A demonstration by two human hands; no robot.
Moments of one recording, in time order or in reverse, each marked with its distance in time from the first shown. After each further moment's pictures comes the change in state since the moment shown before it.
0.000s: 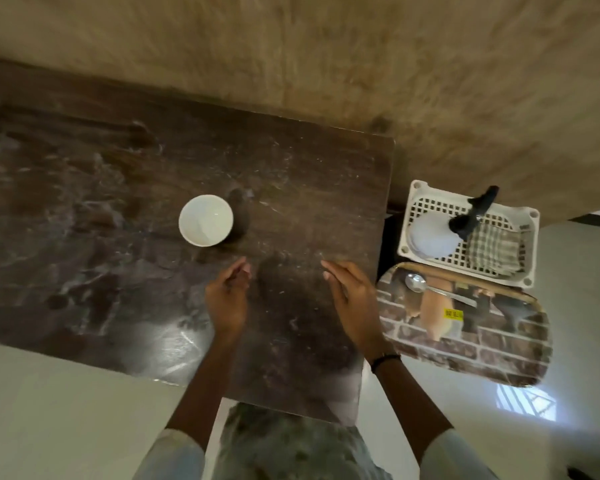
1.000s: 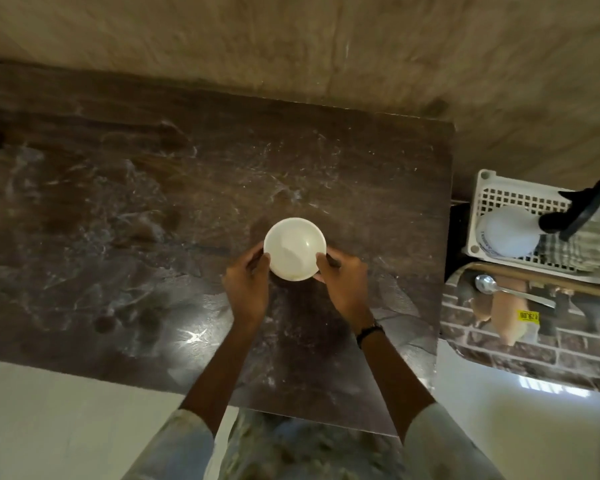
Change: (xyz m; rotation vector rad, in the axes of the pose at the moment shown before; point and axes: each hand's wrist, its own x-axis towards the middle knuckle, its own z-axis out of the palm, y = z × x) left_hand 0.087 0.007 -0.040 0.190 -0.086 0.133; right_hand 0.064 -0.060 0.120 0.266 -0.039 0.484
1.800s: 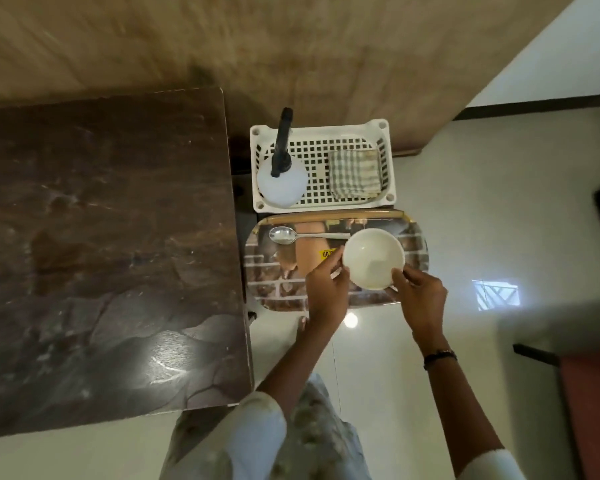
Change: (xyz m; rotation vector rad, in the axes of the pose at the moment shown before) left_hand -0.296 0.071 0.341 0.032 -0.599 0.126; right_hand -0.105 0.231 -0.393 0.011 0.524 0.264
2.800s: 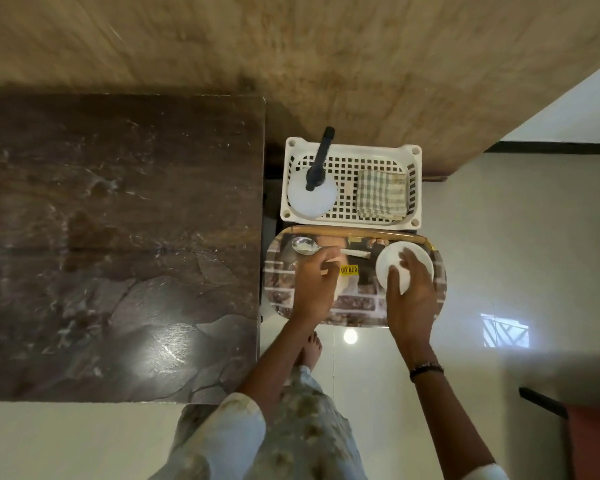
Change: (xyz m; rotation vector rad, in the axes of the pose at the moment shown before) left_hand 0.029 0.014 -0.042 -0.003 0.019 -0.066; right_hand 0.001 -0.048 0.025 -0.206 0.051 -0.292
